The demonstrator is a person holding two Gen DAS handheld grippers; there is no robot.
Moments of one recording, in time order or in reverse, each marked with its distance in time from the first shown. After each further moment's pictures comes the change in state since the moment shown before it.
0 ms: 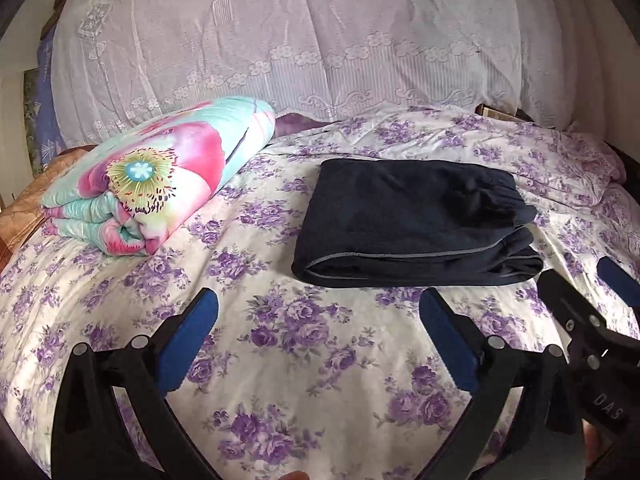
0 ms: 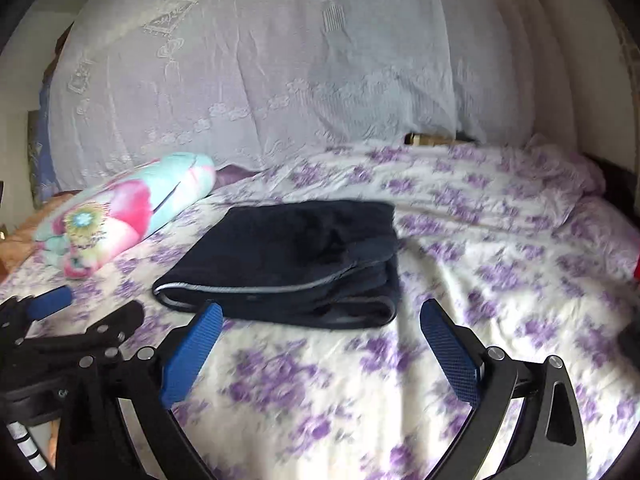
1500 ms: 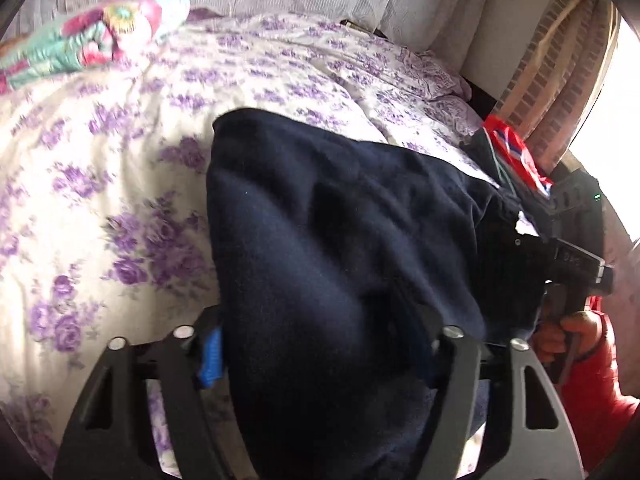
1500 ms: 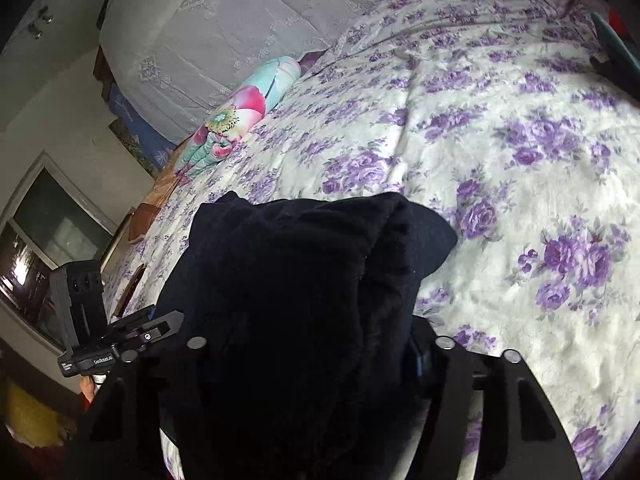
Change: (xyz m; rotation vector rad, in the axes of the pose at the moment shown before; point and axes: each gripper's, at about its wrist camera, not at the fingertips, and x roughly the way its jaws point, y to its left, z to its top) left arm -0.191 0.051 -0.180 -0.022 0.311 -0.525; right arm -0.189 -0.076 -0.138 0.216 0.396 0.506
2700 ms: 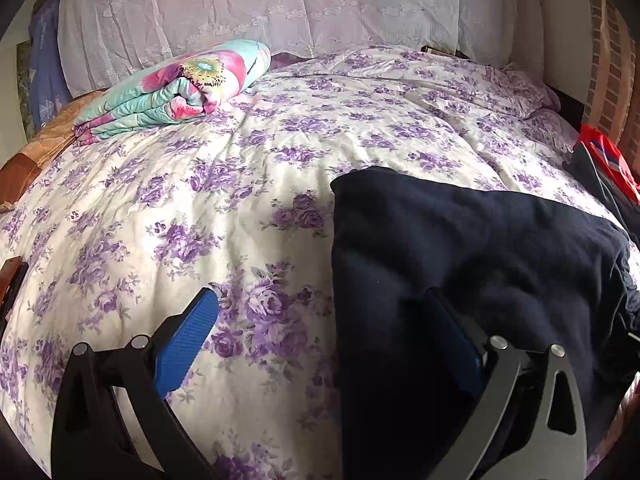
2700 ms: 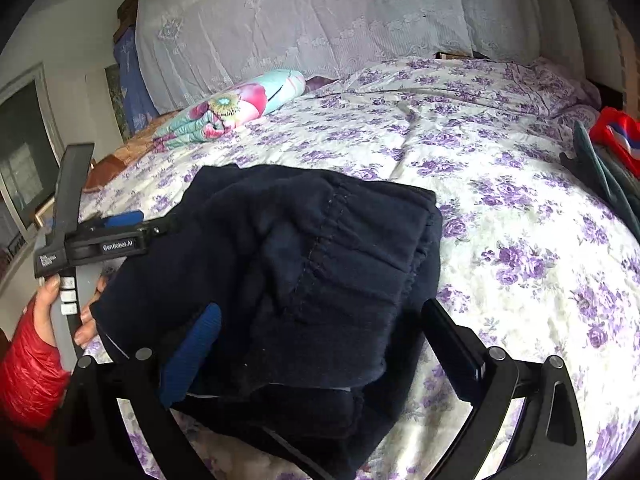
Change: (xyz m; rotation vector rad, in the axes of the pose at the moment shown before) left arm -0.001 0.019 0.019 0.031 -0.124 0.414; right arm -0.034 0.034 -0.056 -0.203 -0.108 -0.219
